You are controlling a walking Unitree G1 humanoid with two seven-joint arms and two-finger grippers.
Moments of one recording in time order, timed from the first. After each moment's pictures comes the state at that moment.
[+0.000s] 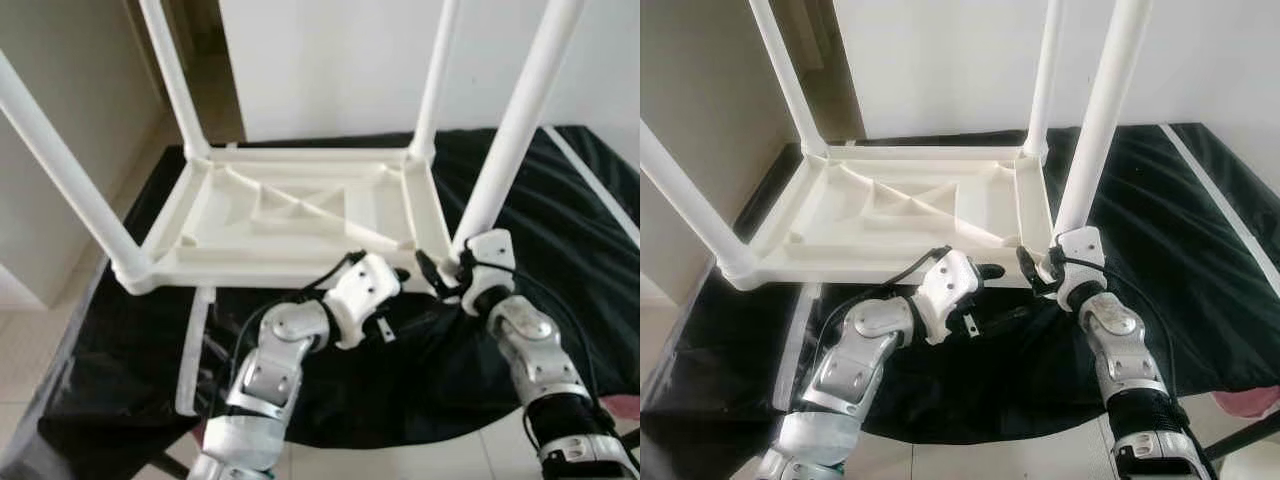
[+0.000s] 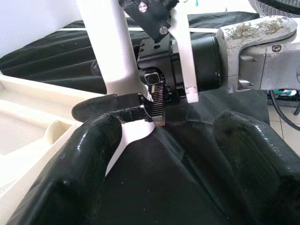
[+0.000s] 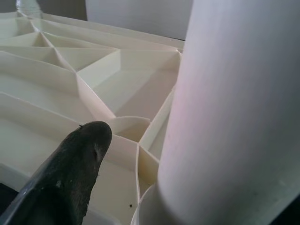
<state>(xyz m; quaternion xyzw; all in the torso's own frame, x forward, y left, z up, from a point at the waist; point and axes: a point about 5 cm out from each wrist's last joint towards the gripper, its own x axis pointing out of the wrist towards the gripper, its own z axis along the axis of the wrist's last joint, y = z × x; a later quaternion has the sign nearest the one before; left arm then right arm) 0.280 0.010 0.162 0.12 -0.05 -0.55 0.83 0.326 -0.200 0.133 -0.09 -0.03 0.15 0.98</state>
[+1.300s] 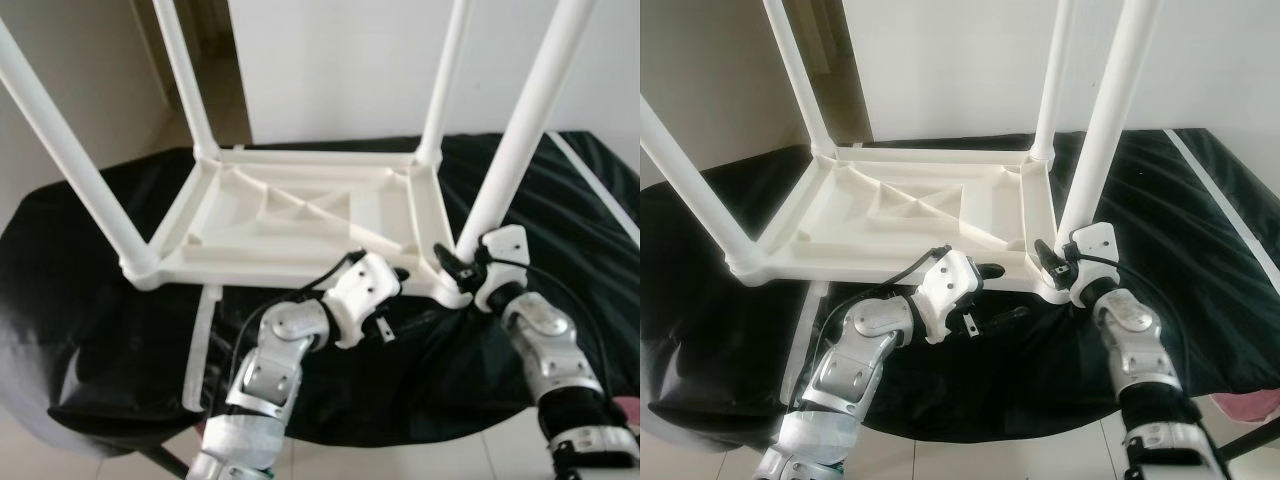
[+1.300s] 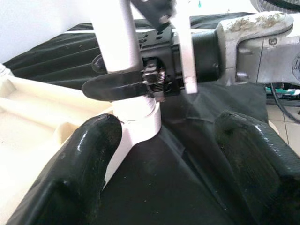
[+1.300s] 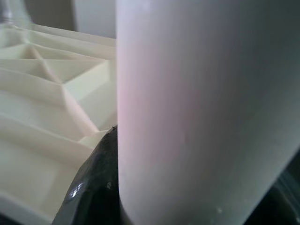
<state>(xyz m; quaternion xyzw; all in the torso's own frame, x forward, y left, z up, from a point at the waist) 0.280 0.009 0.162 0.12 -0.05 -0.55 0.83 0.327 -0.207 0.134 -0.08 -0.03 0.08 0.99</state>
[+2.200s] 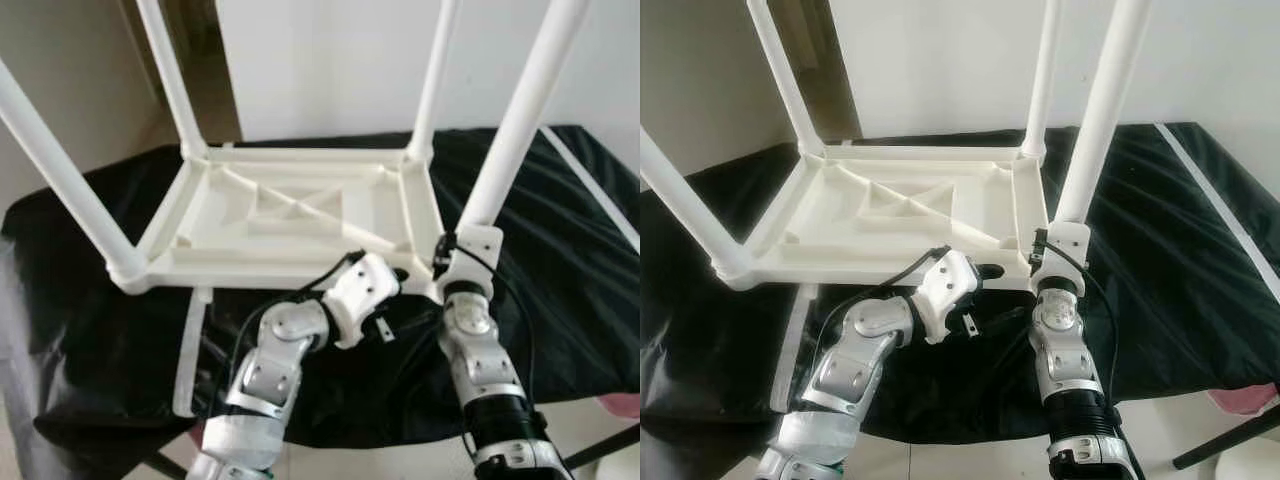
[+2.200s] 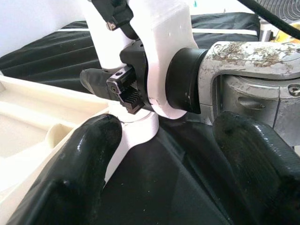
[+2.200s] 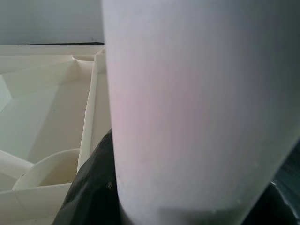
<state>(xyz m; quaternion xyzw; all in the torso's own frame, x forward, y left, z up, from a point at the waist) 0.281 0.011 0.162 0.12 -0.05 -0.55 0.83 0.325 -0.159 0.134 -0.02 -0.01 -0.15 0.99</state>
